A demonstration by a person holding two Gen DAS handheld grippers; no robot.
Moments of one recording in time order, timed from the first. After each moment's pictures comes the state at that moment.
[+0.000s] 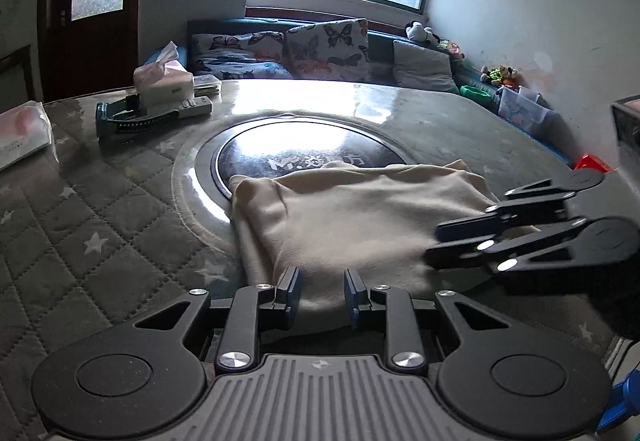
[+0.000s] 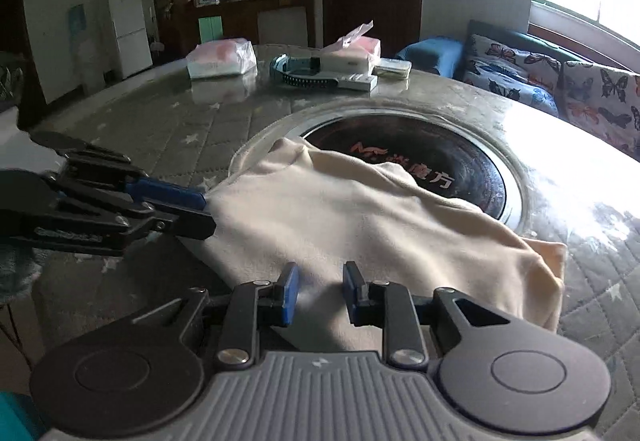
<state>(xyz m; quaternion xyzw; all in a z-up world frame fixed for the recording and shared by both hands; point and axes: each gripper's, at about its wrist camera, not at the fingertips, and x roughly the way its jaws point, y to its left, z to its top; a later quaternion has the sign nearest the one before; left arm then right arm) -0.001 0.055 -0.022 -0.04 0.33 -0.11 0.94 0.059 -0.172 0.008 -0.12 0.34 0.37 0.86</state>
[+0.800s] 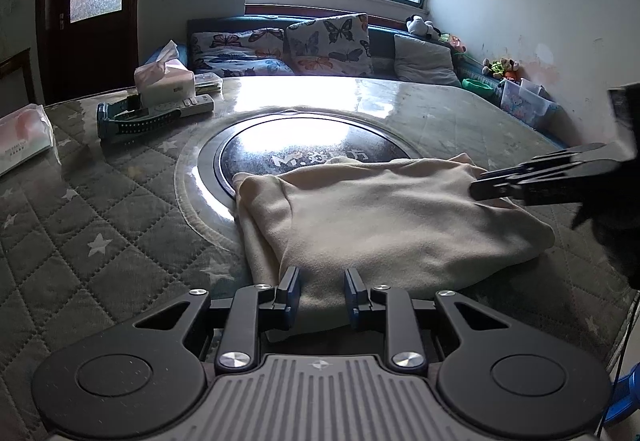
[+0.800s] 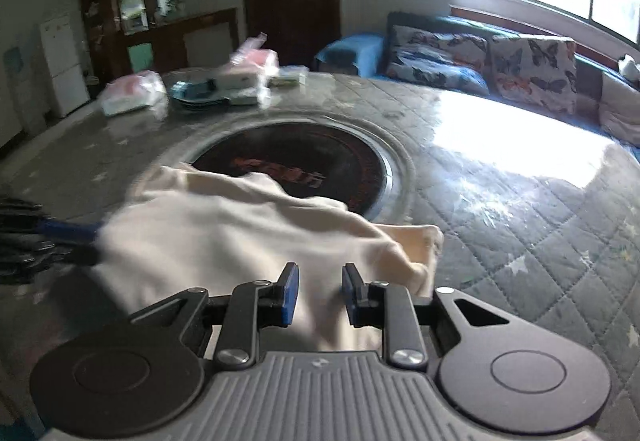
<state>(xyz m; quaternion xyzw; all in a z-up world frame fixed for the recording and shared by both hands) -0.001 0.054 -0.023 -0.02 0.34 -0.11 0.93 0.112 -0.236 0.011 -0.08 0.36 0.27 0.89</state>
